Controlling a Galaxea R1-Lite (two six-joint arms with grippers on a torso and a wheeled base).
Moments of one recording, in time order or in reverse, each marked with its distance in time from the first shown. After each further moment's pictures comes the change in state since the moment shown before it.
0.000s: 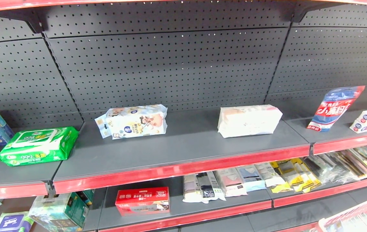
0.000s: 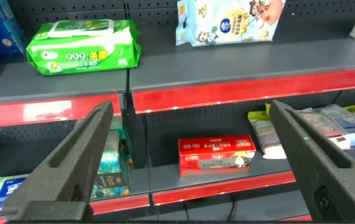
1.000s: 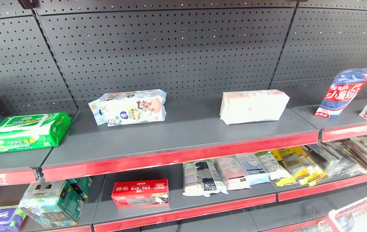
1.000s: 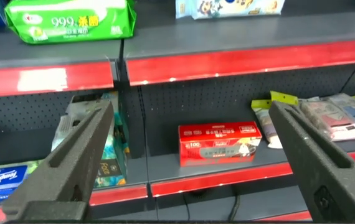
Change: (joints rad) left arm 0.000 0.000 0.000 0.000 0.000 0.000; right arm -0.040 0.051 -0.056 0.002 -0.002 -0.122
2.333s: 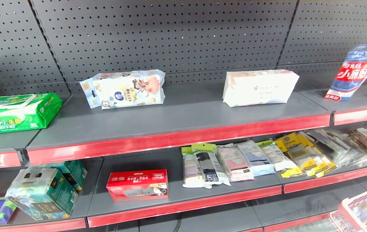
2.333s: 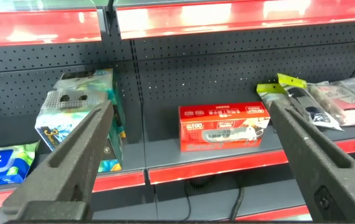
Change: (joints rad) left arm 0.000 0.000 0.000 0.000 0.000 0.000; right arm 0.000 0.162 -0.134 -0.001 0.016 -0.011
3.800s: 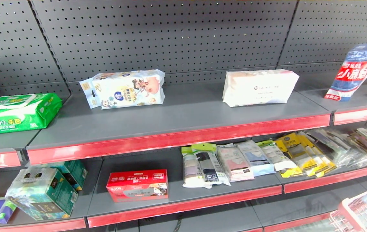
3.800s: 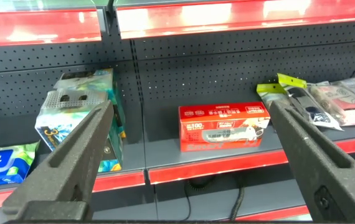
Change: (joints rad) left arm -0.001 0.000 0.000 0.000 0.000 0.000; right arm 0.000 -0.129 -0.065 0.023 0.034 0.107
